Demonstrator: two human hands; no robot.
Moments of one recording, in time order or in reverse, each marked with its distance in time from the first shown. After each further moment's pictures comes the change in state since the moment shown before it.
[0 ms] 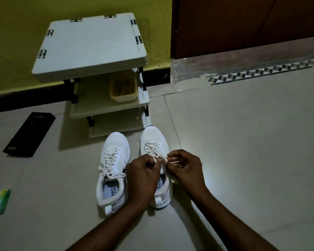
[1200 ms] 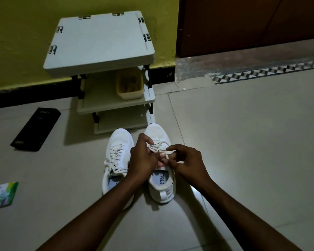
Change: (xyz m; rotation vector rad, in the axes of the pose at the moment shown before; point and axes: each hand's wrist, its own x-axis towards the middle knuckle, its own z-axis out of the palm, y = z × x) left_hand 0.039 -0.007 -0.005 -0.243 -0.364 -0.298; right_hand 0.015 0.000 -0.003 -0.255 -0.176 -0.102
